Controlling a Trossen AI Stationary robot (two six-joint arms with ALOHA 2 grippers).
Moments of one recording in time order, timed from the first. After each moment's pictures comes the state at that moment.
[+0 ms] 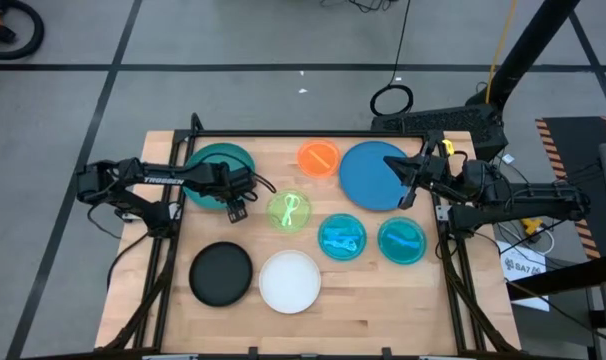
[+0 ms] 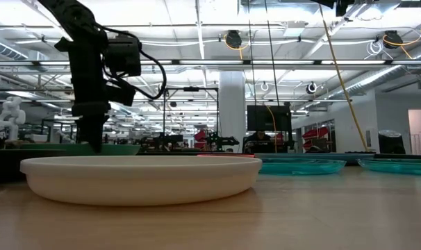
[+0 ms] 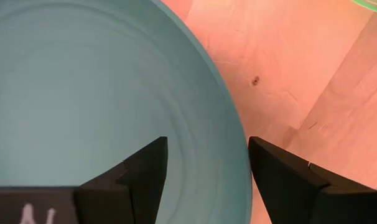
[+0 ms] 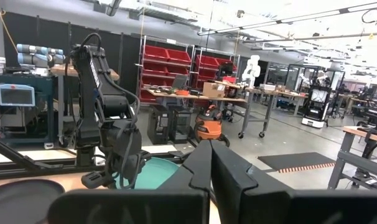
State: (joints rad) left arm 0.32 1.39 0.72 -0.70 -0.16 -0.09; right arm -0.01 0.59 0.57 0.16 0.39 -0.18
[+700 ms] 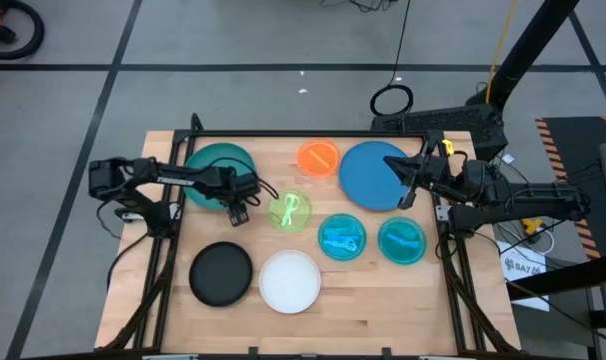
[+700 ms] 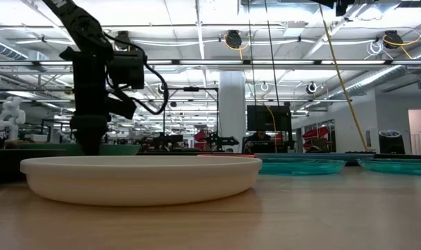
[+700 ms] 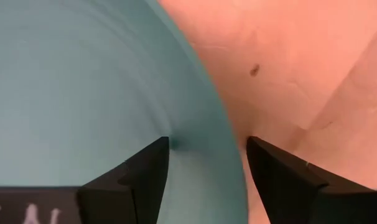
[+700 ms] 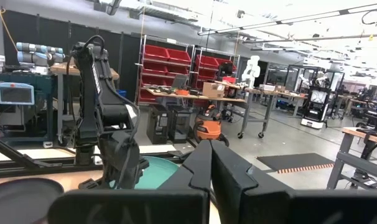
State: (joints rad) left arm 0.29 1.50 0.72 -0.68 -0.16 -0.11; right arm -0.01 0.59 0.57 0.16 0.39 -0.19
